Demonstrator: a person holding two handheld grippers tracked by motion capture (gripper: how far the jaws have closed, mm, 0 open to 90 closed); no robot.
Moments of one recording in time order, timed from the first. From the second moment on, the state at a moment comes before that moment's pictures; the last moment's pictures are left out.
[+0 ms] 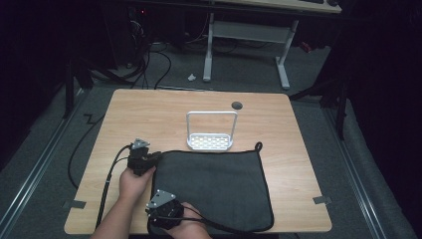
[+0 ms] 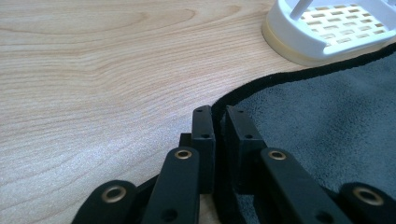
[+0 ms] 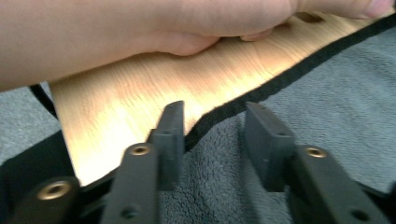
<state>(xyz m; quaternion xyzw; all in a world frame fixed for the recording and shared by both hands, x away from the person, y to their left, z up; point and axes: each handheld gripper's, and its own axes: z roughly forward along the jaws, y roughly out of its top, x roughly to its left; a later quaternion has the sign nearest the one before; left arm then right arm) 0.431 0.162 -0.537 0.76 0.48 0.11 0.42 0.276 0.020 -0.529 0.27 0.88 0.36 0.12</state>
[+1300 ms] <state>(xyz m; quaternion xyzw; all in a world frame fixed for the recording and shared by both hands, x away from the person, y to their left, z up) 0.412 0.191 -0.493 0.70 0.50 0.14 0.49 0.264 -0.003 -0.471 0.23 0.84 0.46 0.18</state>
